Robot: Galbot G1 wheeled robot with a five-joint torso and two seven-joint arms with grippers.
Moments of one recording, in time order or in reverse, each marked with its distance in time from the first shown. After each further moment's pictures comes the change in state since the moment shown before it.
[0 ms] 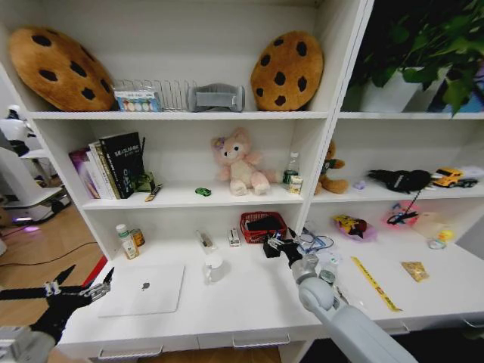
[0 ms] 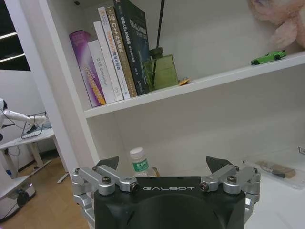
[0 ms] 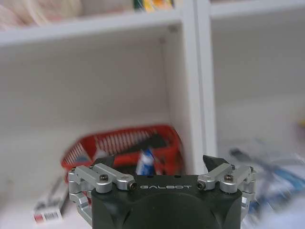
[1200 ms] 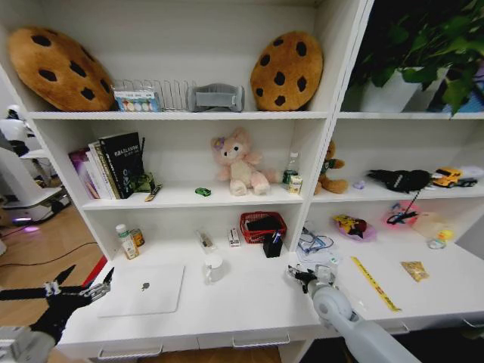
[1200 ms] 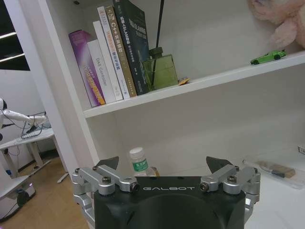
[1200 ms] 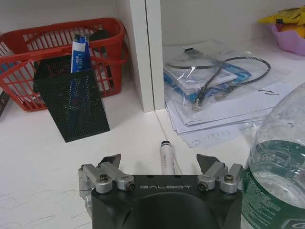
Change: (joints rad) left arm 0.000 0.000 0.000 0.000 0.000 0.000 0.000; right arm -0.012 -0.006 0.001 -0.074 0.206 -0.257 0.154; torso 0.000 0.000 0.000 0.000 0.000
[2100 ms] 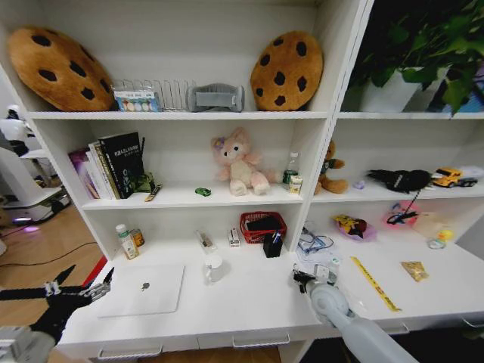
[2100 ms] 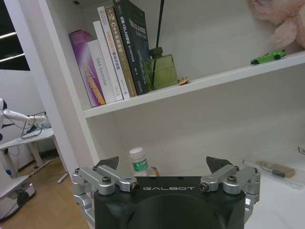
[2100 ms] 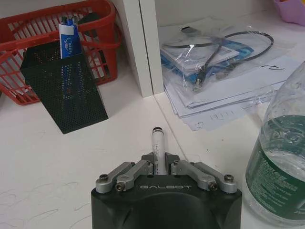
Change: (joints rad) left arm 0.000 0.000 0.000 0.000 0.000 0.000 0.000; right arm 0.026 0.015 -0.017 -0.030 0.093 -0.012 0.037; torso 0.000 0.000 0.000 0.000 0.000
